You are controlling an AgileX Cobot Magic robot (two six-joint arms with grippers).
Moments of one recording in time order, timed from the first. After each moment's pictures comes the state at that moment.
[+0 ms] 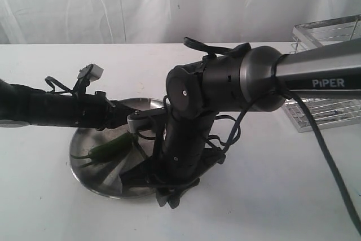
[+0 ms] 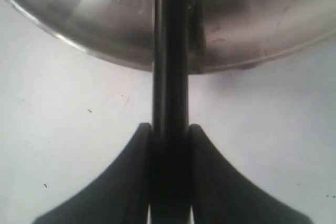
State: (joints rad) left arm -0.07 2.08 -1.03 -1.78 0.93 1.80; right arm 0.81 1.90 -1.24 0.25 0.86 0.19
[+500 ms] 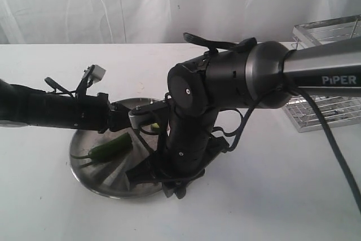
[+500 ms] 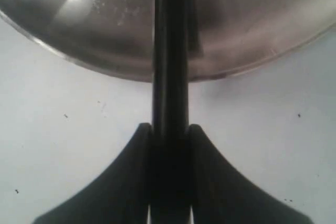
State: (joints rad) left arm -0.07 2.08 -1.03 -1.72 1.03 1.81; right arm 0.81 1.88 -1.24 0.15 0.85 0.19
